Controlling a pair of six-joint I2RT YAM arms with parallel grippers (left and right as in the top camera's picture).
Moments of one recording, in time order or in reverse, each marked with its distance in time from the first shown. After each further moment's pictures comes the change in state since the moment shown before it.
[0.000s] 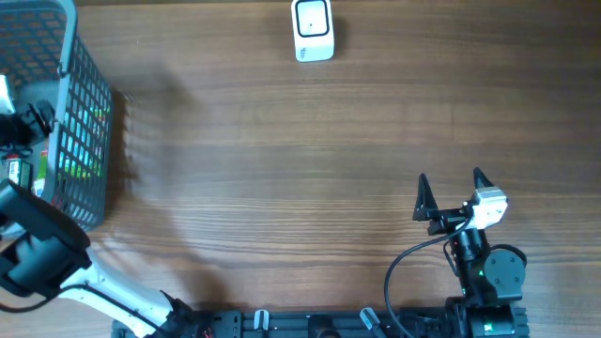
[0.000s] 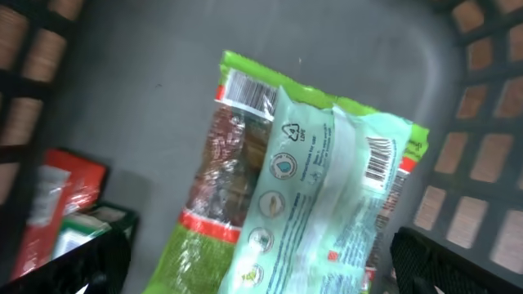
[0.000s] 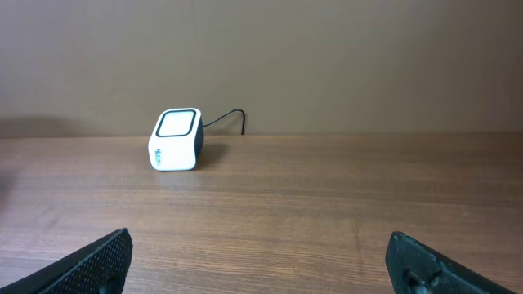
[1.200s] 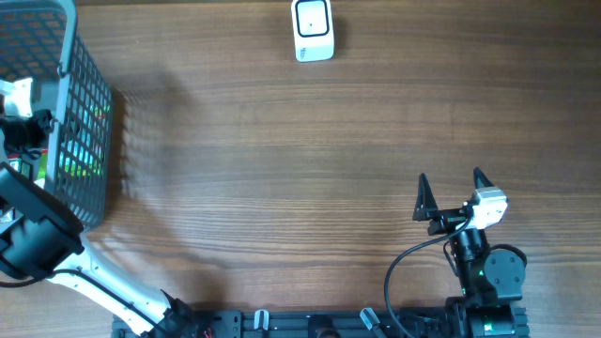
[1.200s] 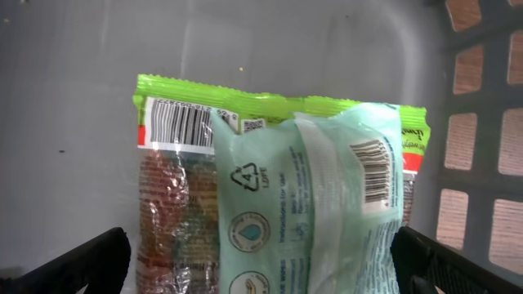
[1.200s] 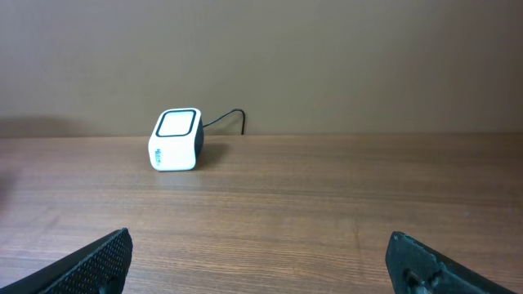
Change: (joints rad) left arm 0.002 0.126 0.024 0.045 0.144 0.230; right arm 0.000 0.000 0.000 0.000 0.000 0.000
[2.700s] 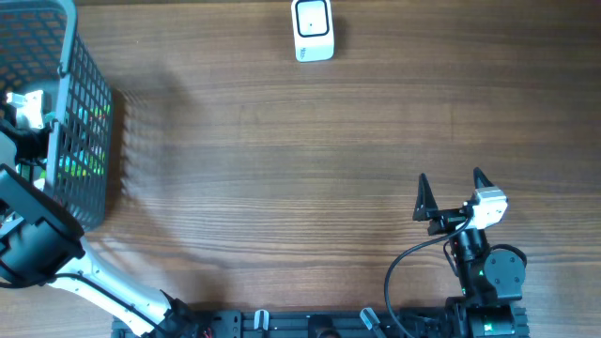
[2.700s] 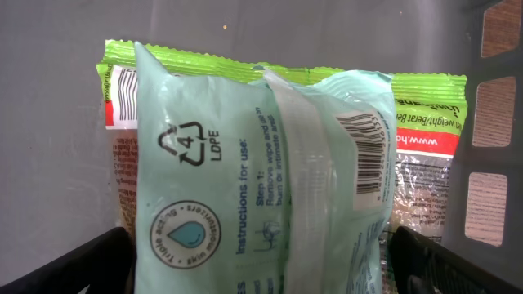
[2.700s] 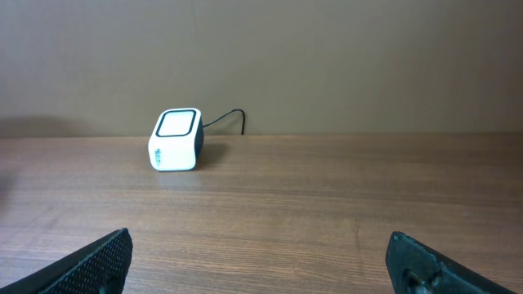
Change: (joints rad) left arm 0.009 -0.033 -0.171 0.143 0.031 -0.008; right arm 0.000 0.000 0.000 0.000 0.000 0.000
